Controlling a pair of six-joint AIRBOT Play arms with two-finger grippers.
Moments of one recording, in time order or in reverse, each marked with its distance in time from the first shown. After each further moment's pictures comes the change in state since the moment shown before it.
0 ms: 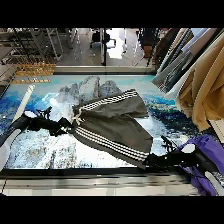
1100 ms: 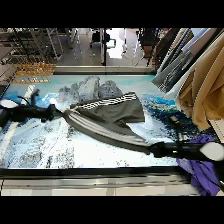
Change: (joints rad) left arm 0.093 0.225 0.119 -0.156 -0.171 0.118; right arm 0.167 0.416 0.269 -0.032 0.074 -0.057
